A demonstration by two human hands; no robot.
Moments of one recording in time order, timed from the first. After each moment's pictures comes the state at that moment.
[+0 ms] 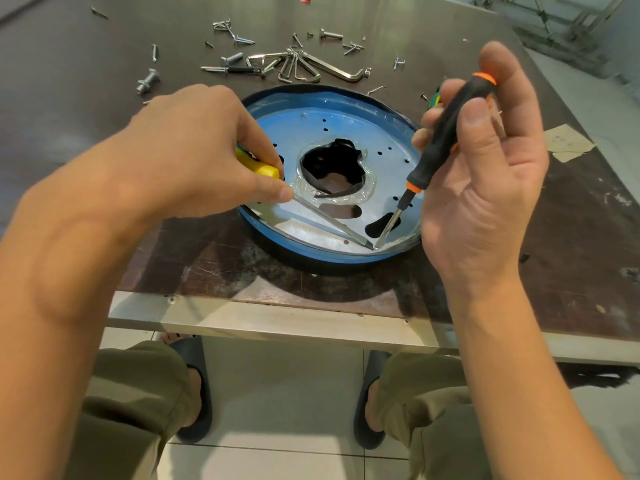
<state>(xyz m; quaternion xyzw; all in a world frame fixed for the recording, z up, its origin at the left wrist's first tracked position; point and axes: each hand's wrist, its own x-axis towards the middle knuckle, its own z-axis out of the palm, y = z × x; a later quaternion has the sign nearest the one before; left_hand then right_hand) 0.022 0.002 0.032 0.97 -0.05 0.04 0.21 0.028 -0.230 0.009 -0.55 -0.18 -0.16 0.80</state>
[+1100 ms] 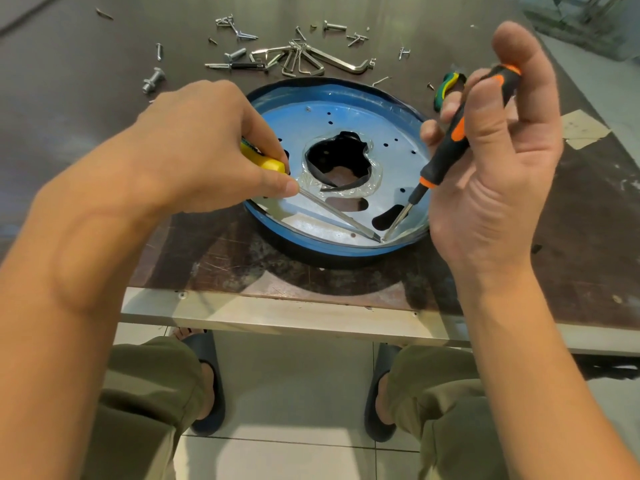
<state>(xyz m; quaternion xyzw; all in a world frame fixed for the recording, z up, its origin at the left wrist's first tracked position) 0.019 0.000 0.036 0.97 -0.05 0.03 0.22 0.028 -0.226 0.010 -0.56 -0.19 -0.17 0.79</state>
